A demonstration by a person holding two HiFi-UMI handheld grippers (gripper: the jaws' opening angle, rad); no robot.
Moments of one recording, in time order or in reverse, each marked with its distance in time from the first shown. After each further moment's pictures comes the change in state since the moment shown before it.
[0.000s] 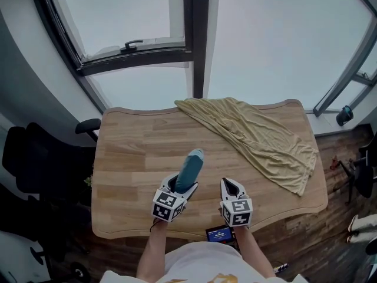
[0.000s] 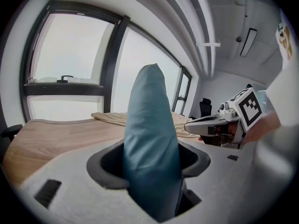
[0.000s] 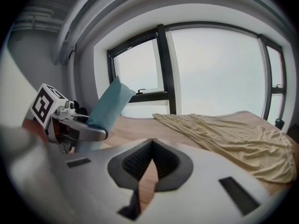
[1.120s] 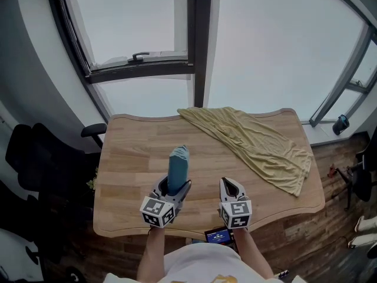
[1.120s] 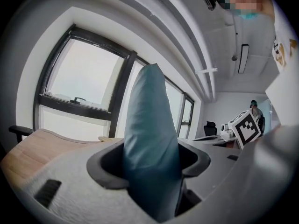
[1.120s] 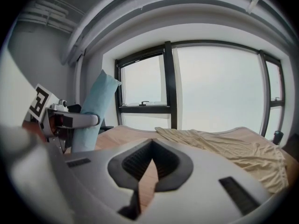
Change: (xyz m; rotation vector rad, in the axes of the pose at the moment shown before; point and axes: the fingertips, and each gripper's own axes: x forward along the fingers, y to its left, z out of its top) left arm -0.087 -0.011 0.061 -0.041 -0.338 0.062; right arm -0.048 0.029 0.044 -0.075 -0.137 -0.018
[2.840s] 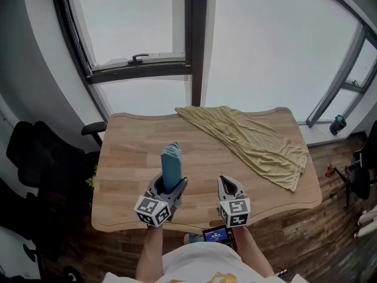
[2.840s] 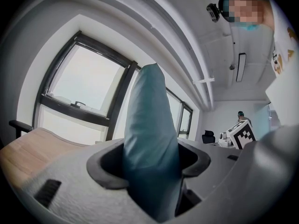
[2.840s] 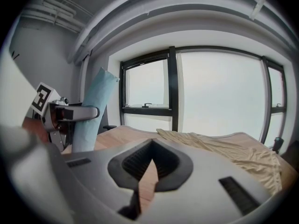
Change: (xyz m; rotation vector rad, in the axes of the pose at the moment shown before) left arm -0.031 -0.025 0.016 -0.029 -0.112 -0.013; right arm -0.036 0.007 0.001 -0.050 -0.028 0.018
